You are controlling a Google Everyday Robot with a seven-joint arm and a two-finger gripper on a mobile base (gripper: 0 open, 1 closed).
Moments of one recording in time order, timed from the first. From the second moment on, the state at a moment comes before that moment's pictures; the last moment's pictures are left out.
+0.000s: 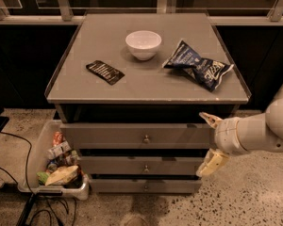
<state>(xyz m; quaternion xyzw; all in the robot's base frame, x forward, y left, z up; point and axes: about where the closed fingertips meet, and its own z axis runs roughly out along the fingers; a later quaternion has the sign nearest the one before) 0.480 -0.195 0.713 -0.62 0.71 0.07 0.34</state>
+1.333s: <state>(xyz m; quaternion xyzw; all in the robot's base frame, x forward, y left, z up) 0.555 -0.177 0.667 -0.61 0.70 0.06 0.36</state>
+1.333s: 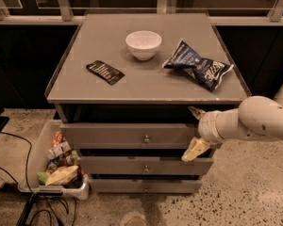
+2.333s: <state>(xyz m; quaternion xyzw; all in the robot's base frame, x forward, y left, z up) 0.582 -0.186 0.627 -0.60 0.71 0.04 0.37</state>
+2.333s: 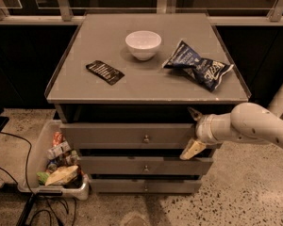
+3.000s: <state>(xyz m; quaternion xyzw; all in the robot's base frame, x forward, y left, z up) 0.582 -0.186 0.626 -0.60 0.71 0.04 0.37</state>
